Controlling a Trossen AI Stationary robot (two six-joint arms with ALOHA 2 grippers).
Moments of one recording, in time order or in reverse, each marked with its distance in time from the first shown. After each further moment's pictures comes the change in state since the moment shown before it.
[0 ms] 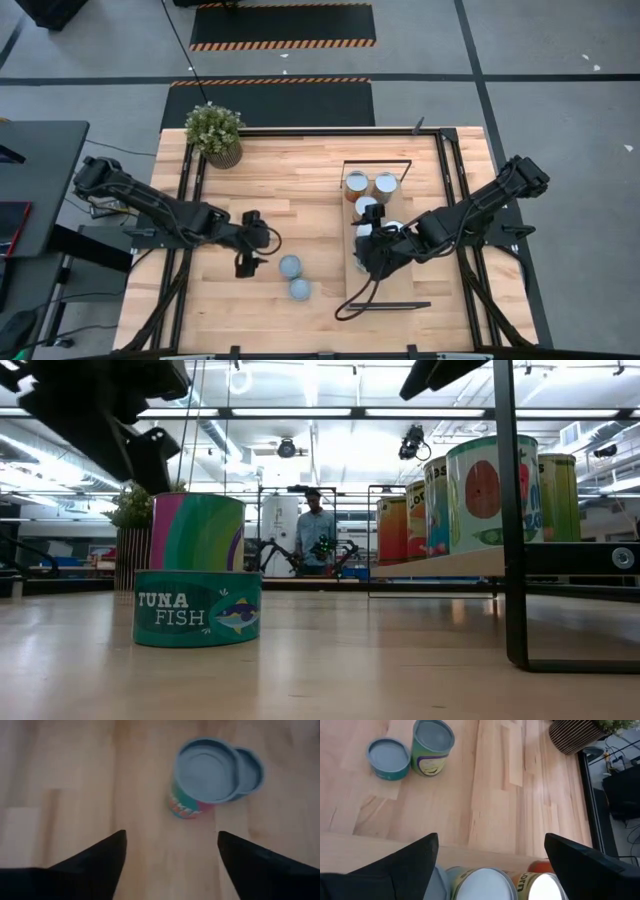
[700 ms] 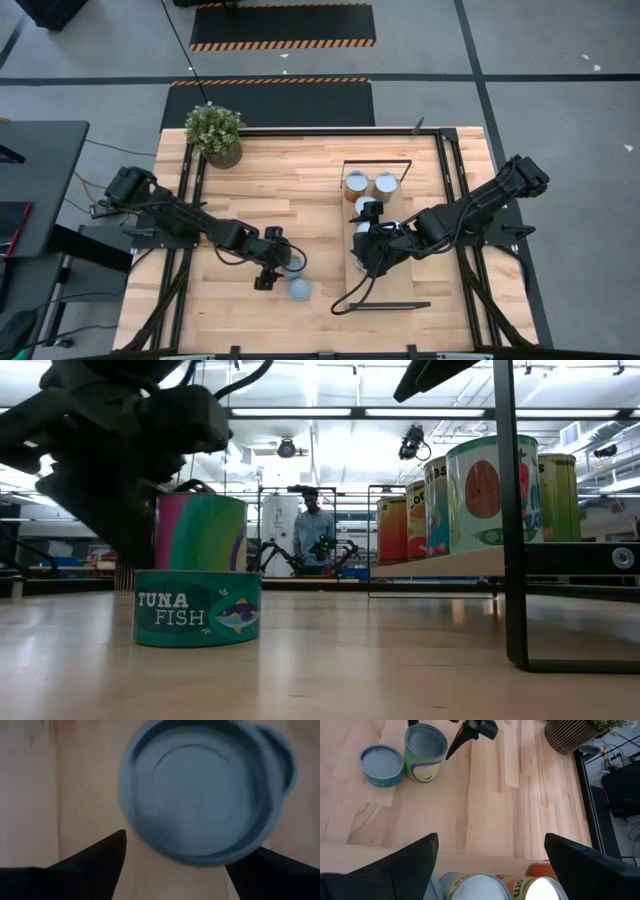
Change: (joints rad) left arm -0.002 0.362 0.050 0.241 0.072 0.104; right arm -0.024 0.000 0.000 0.024 -0.005 0.000
